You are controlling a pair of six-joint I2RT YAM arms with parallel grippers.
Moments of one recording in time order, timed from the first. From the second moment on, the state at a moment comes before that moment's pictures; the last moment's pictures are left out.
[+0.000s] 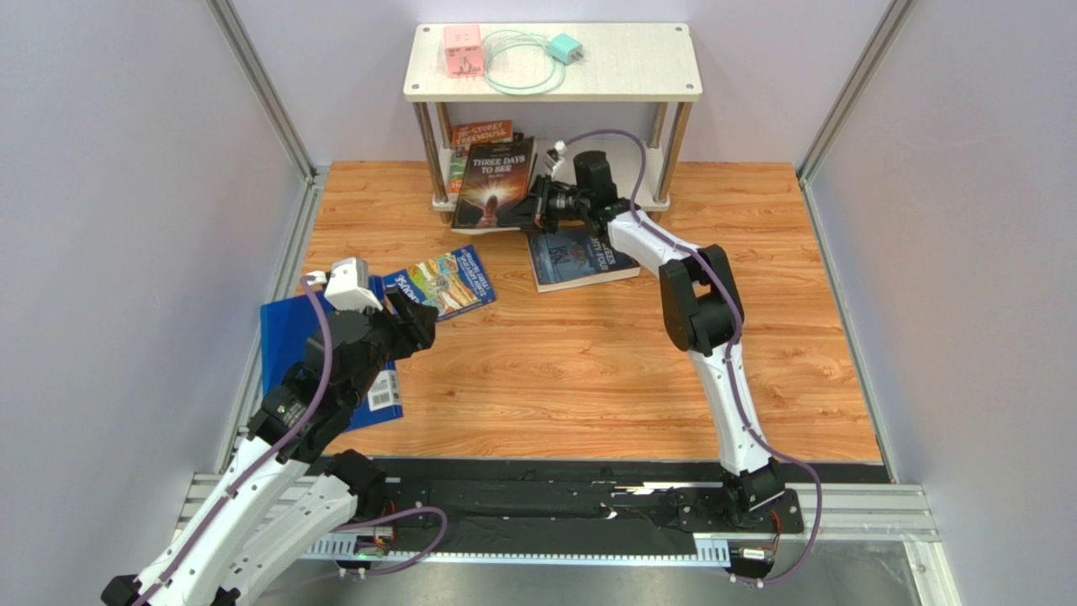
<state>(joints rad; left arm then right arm) -0.55 0.58 0.74 -0.51 -0.33 -0.60 0.43 2.45 2.04 0.06 -0.84 0.93</state>
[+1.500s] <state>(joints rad) -0.55 0.58 0.63 -0.46 -0.24 -0.62 0.39 2.71 2.39 0.14 -0.82 1.10</state>
